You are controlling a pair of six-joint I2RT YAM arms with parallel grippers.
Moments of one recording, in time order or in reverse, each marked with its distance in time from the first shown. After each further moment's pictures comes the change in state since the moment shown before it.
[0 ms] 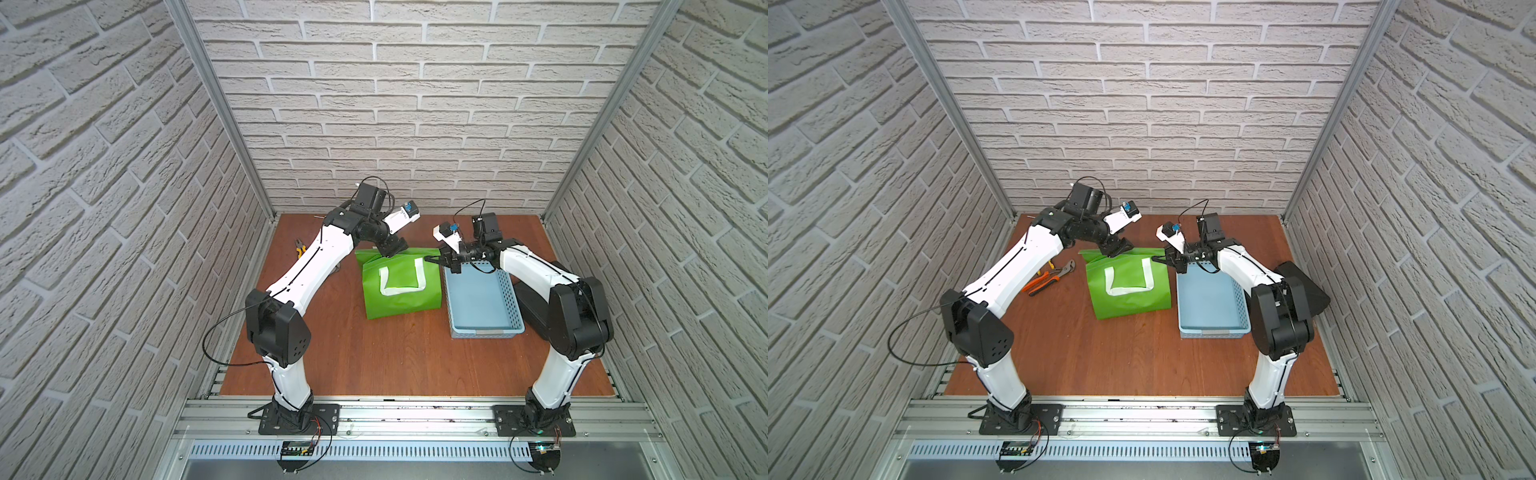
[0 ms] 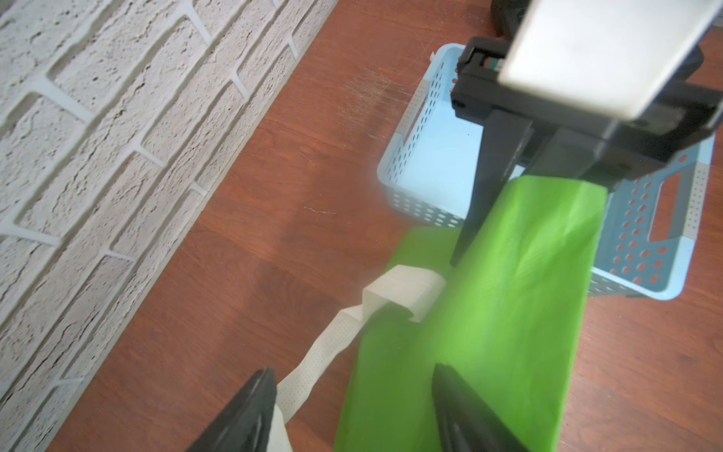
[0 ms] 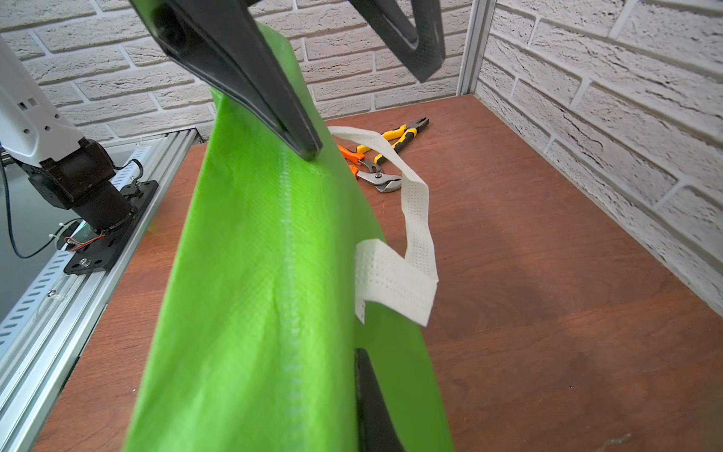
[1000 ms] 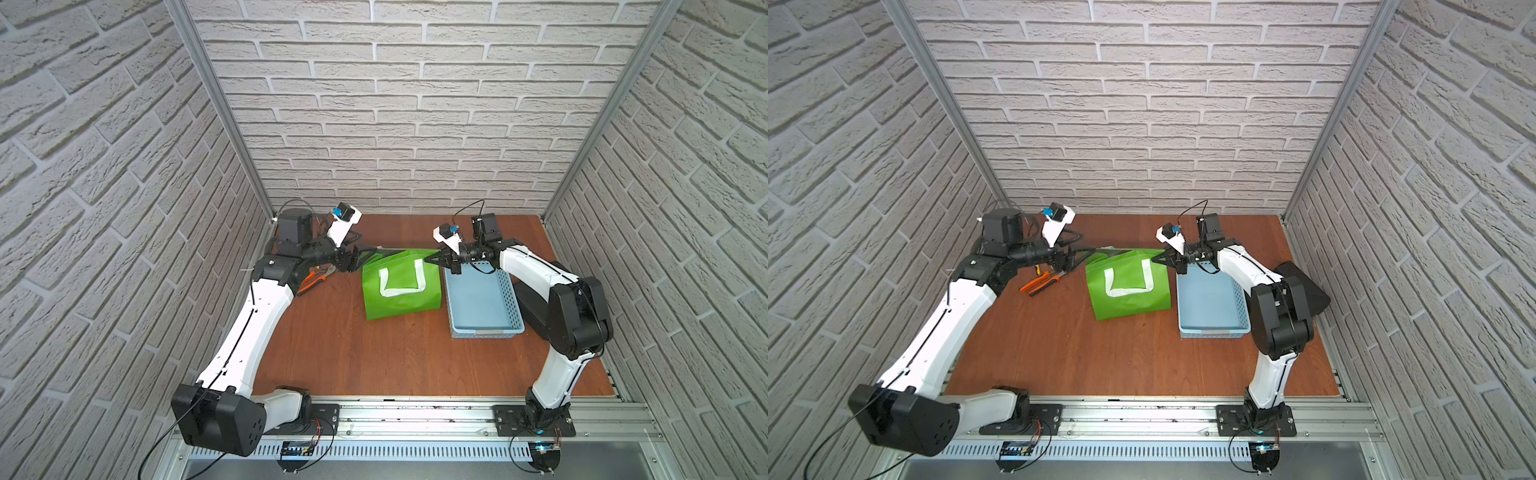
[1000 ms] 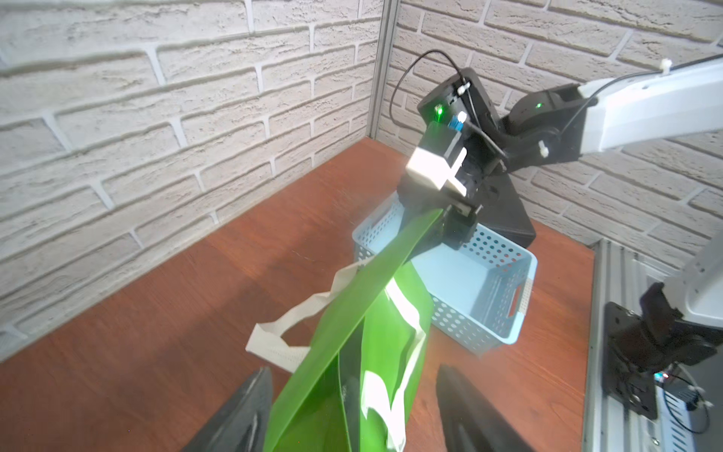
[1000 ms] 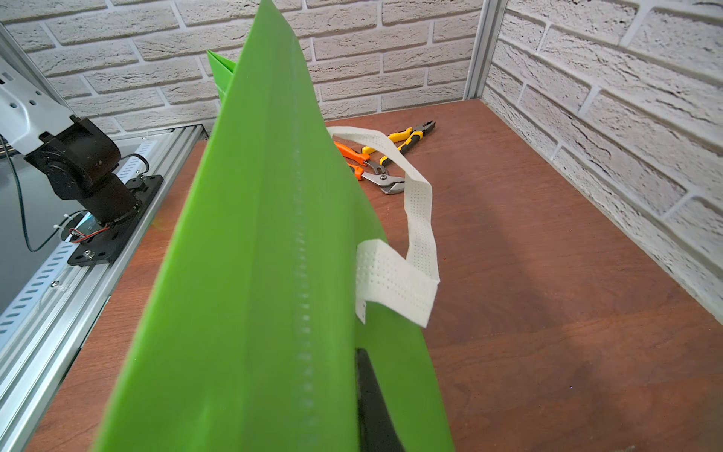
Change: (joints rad) left arm 0.261 -0.538 -0.509 0.344 0.348 -0.338; right arm 0.000 0.002 0.000 -0.014 -0.012 -0.040
